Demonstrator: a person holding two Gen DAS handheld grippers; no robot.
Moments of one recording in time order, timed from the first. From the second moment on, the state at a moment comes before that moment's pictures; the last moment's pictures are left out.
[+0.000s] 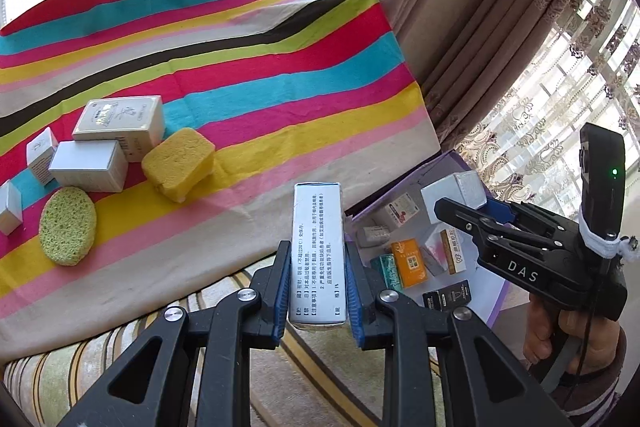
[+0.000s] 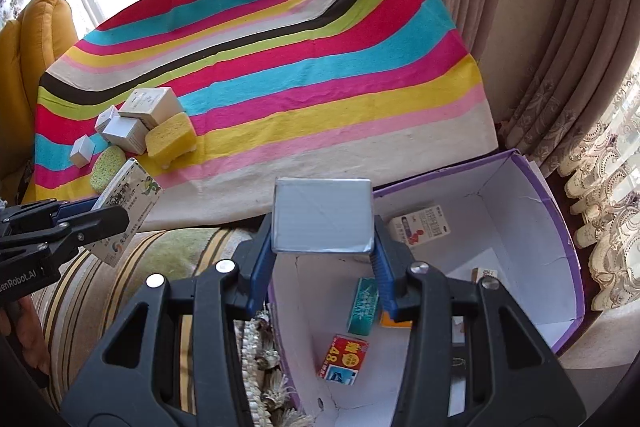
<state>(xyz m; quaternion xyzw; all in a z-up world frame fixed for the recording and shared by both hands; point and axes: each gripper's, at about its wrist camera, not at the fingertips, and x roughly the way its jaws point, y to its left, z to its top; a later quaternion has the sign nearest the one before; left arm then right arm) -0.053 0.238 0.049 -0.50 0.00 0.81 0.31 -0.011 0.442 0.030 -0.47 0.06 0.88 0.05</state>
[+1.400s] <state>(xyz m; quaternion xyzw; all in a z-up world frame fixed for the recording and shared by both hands) -0.046 0.315 0.041 -0.51 0.01 0.78 0.37 0.007 0.502 0.036 -0.44 0.05 0.88 0.15</state>
